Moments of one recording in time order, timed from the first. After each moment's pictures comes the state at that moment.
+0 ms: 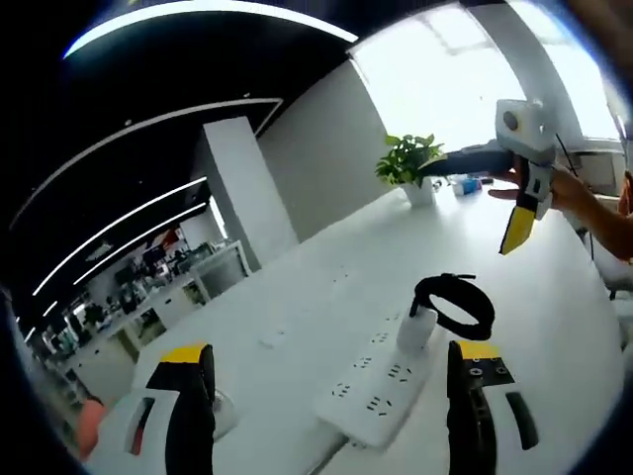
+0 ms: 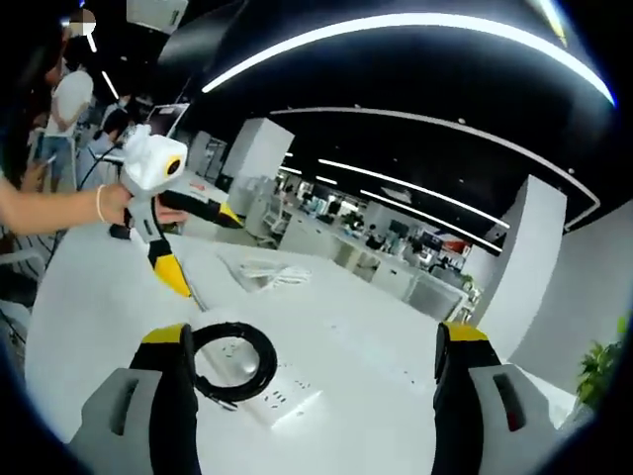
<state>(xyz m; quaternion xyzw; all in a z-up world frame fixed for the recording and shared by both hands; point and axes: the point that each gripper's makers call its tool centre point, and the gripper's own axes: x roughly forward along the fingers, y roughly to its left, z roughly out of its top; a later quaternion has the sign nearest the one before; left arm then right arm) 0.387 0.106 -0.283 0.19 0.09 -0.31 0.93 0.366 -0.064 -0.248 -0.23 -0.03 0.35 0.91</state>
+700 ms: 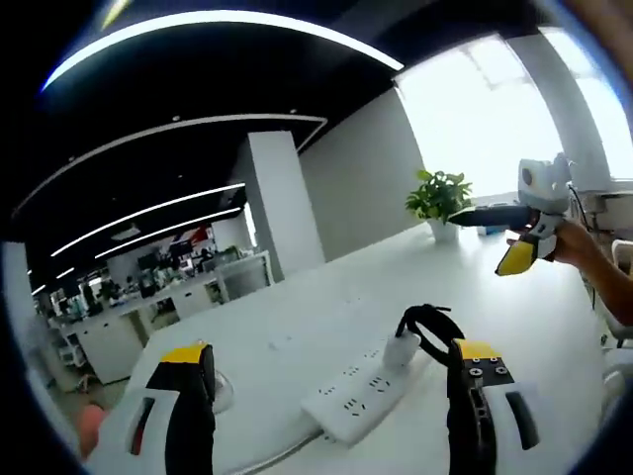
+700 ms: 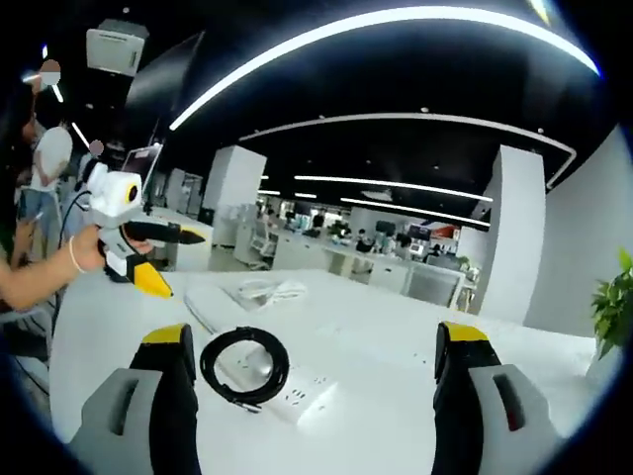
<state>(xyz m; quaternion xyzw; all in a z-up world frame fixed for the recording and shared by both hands) 0.340 0.112 -0.272 0.12 0.05 -0.28 0.95 0.341 -0.089 -0.250 -0.12 -0.03 0.33 0.94</state>
